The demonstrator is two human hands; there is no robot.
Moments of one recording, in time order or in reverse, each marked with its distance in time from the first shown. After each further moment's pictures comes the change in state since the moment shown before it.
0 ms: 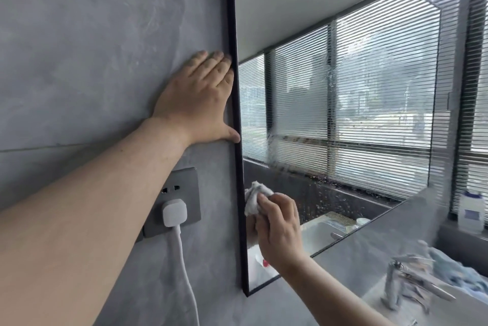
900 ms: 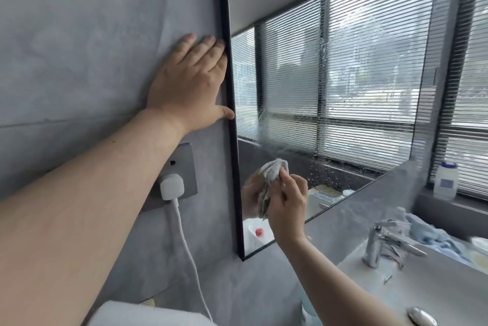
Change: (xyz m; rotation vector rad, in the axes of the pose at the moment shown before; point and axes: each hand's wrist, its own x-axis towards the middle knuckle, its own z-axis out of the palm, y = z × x) left_hand -0.013 0.008 0.018 -0.086 0.114 0.013; right_hand -0.007 -0.009 -0.014 0.188 0.116 0.757
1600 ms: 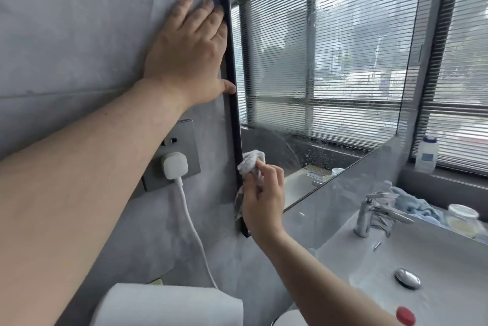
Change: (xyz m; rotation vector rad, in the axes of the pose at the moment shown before) left_hand 0.001 -0.001 0.004 -0.037 0.063 0.043; right_hand -0.055 -0.027 0.027 -0.023 -0.051 -0.076
